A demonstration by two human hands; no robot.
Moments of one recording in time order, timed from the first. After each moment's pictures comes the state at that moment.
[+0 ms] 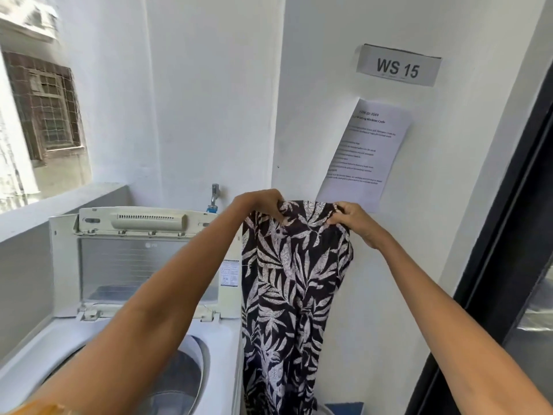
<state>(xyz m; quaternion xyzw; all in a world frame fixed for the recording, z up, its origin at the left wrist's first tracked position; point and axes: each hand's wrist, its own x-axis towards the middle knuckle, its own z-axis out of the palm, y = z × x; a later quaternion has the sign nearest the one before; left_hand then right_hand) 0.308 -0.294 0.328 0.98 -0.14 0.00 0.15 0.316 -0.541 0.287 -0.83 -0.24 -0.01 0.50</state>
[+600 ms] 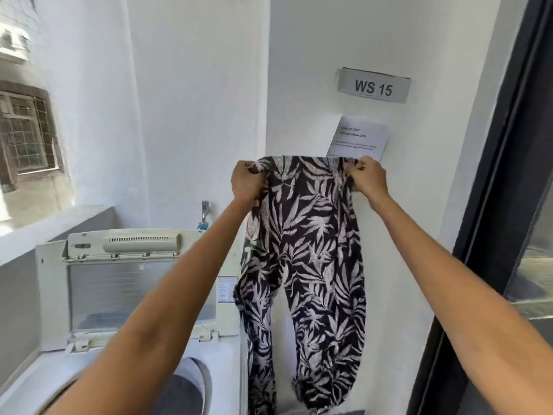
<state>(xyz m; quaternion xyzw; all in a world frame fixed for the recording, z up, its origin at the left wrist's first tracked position) 0.294 -0.290 0.368 0.75 0.02 0.36 0.56 0.298 -0.541 0.392 -0.82 -0.05 -0.35 0.45</state>
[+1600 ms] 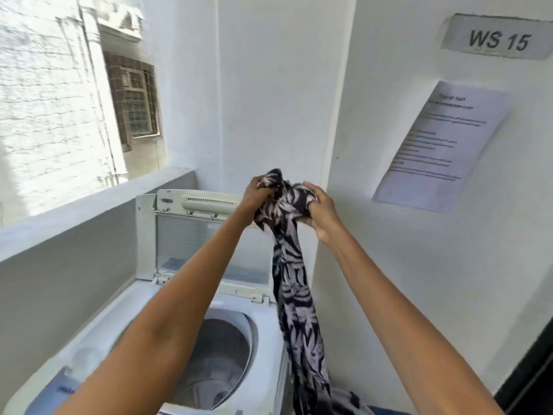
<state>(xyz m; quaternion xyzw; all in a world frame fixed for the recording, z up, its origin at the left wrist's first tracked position) 0.262 -0.179 0.278 0.73 0.11 0.22 0.64 0.265 -0.342 0.280 -0.63 -0.16 0.06 0.76</state>
